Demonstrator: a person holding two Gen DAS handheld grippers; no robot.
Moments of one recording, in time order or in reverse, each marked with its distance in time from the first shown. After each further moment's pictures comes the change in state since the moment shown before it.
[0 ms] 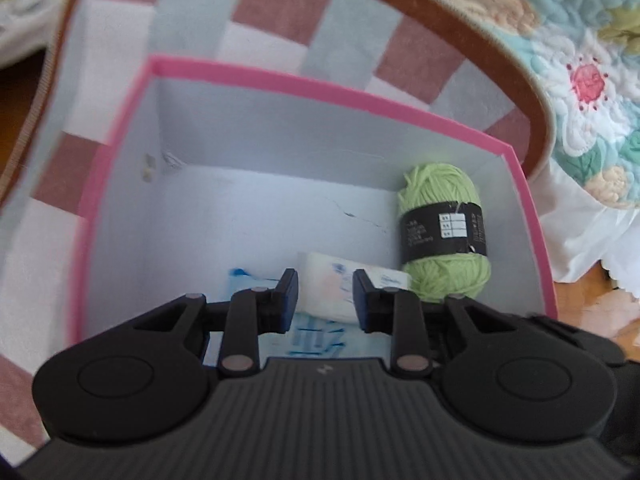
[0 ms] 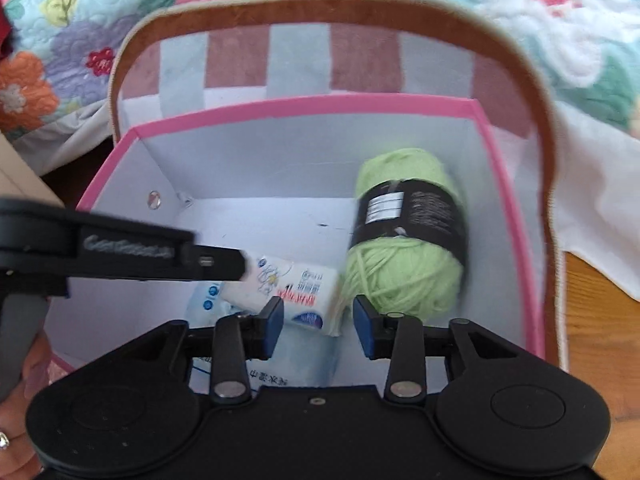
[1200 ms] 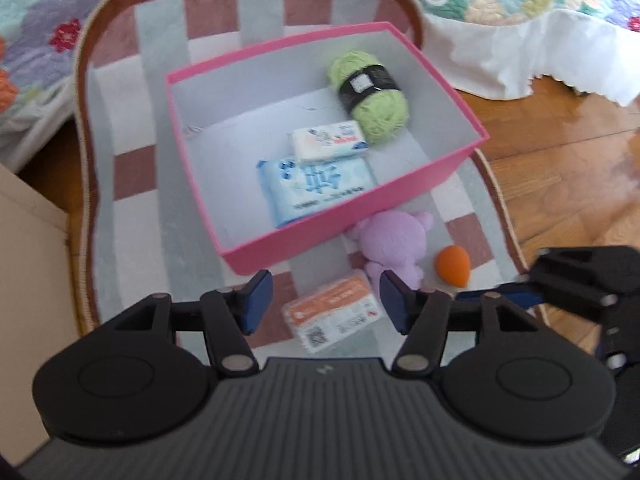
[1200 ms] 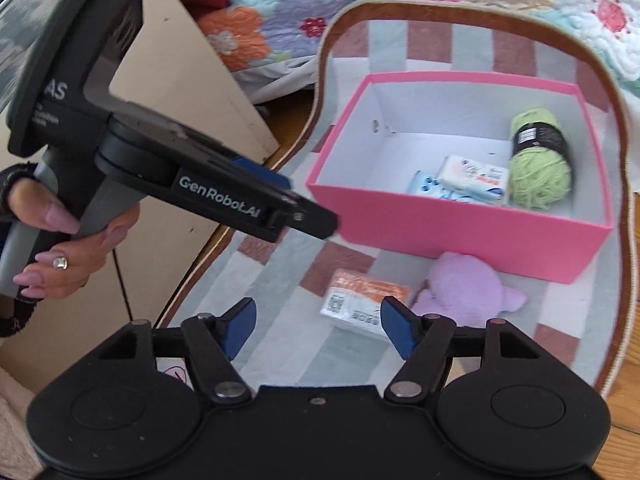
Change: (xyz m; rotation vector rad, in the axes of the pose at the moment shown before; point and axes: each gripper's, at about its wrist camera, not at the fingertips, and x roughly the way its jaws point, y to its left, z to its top) left arm -0.143 -0.018 -0.062 0.453 0.204 0.012; right arm -0.139 0.074 -0.094 -0.121 0.077 0.376
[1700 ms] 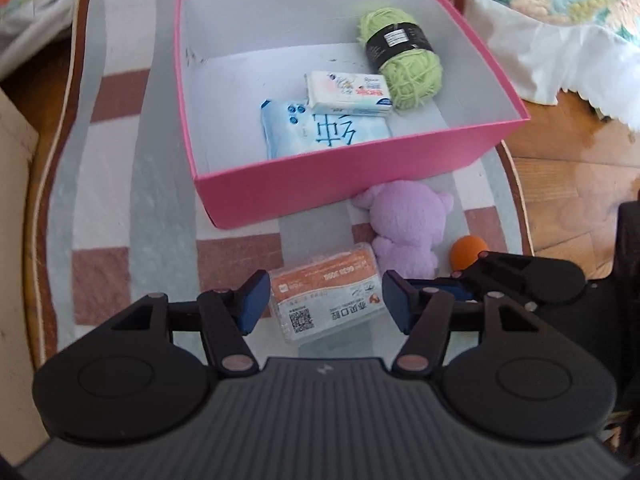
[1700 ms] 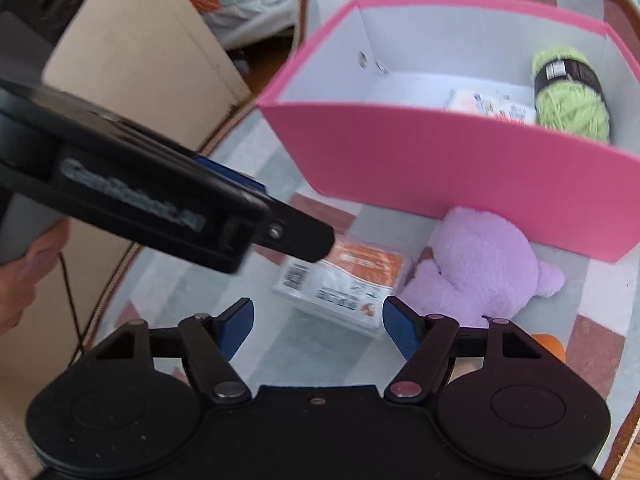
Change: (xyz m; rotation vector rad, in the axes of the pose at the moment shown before) left arm 0.063 0.019 -0.036 -0.176 0.032 -0.028; right arm 0.088 -0.028 -0.020 -0.010 0.092 -0.051
